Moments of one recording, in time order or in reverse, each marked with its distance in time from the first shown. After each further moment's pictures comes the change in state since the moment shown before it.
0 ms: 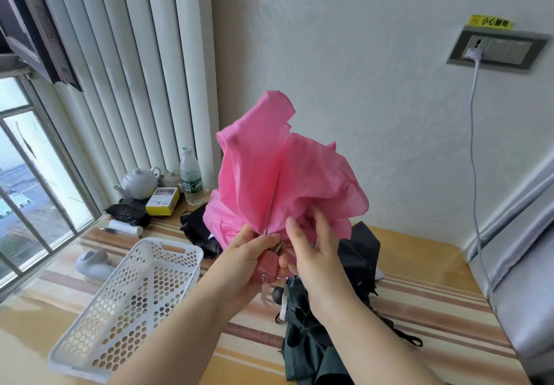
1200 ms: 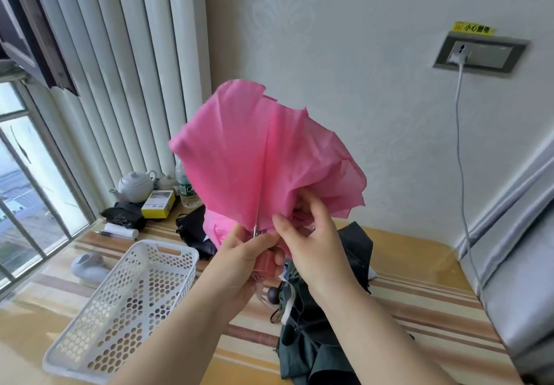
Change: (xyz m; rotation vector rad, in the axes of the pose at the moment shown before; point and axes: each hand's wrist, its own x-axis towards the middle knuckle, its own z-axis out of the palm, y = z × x) left_hand -0.013 0.004 0.014 0.120 0.096 0.081; right_hand -0.009 -0.031 -0.008 -0.094 -0.069 -0.170
